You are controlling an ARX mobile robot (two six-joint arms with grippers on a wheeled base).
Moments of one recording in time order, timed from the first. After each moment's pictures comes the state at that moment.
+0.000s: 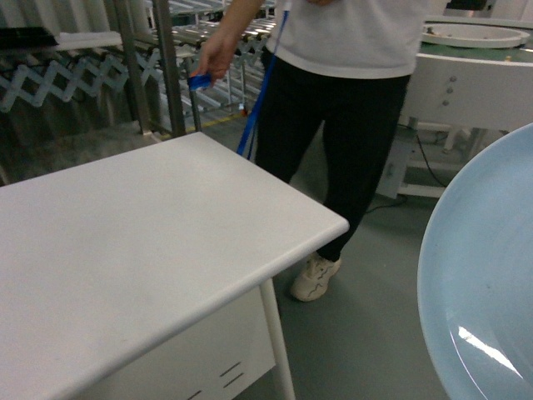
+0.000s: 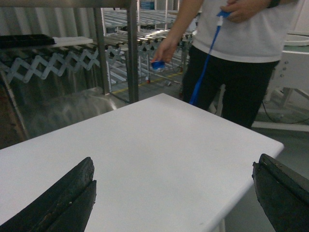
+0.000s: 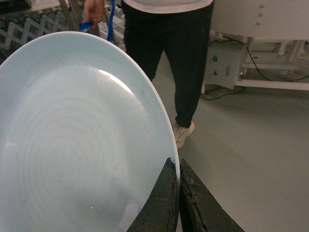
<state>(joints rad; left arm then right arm) 0.00 0.01 0.01 0.00 0.00 -0.01 -0.09 0.46 0.11 0.15 -0.25 0.07</state>
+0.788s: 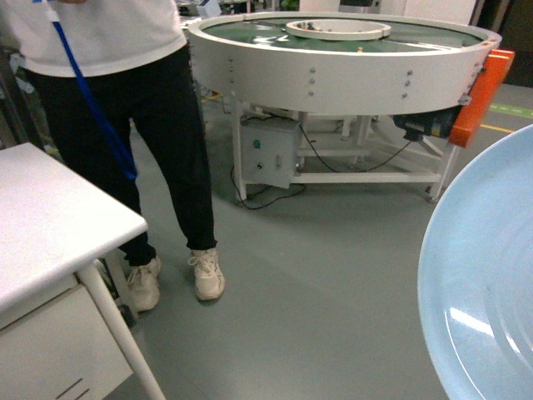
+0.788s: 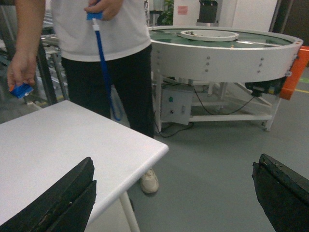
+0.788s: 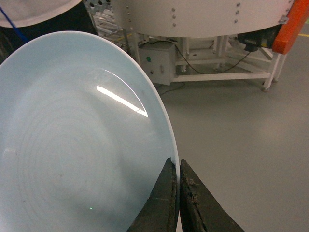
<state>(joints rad) 0.00 0.01 0.01 0.00 0.00 -0.01 -0.09 0.46 0.11 0.15 -0.25 0.07</state>
